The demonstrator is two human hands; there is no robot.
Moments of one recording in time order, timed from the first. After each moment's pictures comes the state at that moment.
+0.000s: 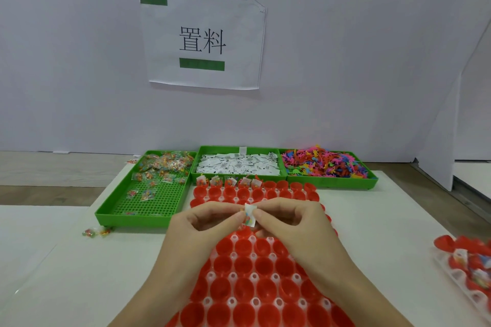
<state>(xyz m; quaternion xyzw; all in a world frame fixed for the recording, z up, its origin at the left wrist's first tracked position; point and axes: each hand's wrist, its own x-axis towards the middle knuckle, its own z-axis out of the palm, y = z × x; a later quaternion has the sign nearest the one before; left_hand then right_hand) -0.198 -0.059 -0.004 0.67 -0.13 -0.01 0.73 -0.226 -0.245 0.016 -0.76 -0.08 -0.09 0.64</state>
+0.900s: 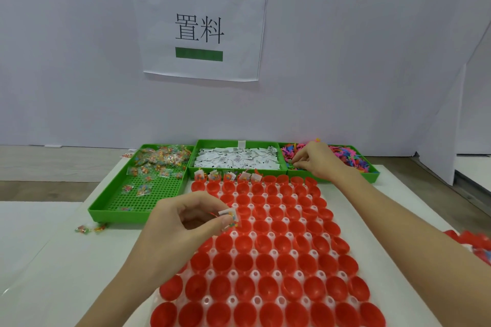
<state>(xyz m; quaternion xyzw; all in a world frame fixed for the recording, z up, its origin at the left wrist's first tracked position) -0.186 -0.029 0.002 0.76 -0.20 0.03 0.61 -0.041 -0.366 0.009 -0.98 -0.02 -0.08 0.17</state>
